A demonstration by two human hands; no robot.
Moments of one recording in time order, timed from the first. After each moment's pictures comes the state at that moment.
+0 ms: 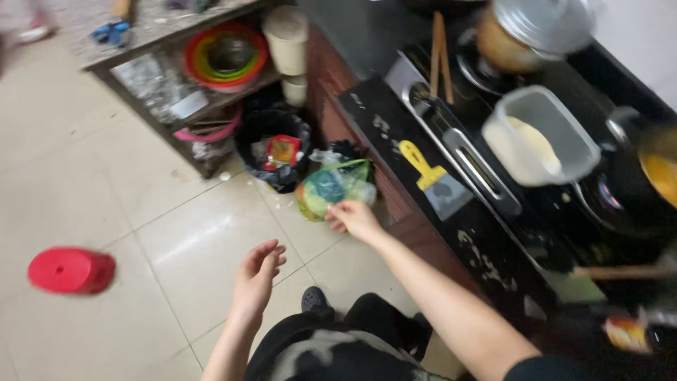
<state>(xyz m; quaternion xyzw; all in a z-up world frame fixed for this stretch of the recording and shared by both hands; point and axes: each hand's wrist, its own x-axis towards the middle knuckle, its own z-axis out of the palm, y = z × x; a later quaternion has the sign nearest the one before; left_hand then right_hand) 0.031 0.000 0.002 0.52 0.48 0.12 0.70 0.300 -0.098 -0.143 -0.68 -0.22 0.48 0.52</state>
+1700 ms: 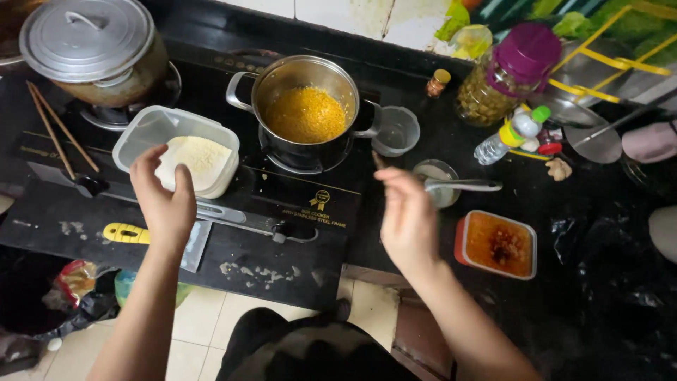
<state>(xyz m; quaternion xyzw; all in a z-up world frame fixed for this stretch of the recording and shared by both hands) 0.484 -0.245 0.068 0.85 0.02 0.30 0.44 0.416 -0.612 0.164 -0.85 -0.17 -0.34 0.36</state>
